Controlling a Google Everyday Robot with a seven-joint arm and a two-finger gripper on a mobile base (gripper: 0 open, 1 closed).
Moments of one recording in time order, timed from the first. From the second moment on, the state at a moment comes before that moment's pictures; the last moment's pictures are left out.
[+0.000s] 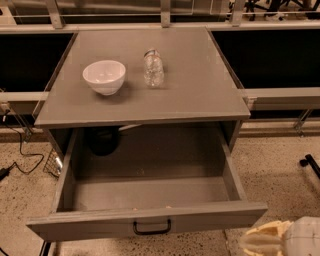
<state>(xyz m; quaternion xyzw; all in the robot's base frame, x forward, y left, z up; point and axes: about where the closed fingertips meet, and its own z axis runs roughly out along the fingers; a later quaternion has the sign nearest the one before) 0.269 -0.186 0.769 -0.53 0.78 0.16 0.30</state>
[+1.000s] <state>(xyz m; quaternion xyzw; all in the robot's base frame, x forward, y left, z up) 0.318 -0.146 0.697 -0.53 0.78 0.11 0.31</state>
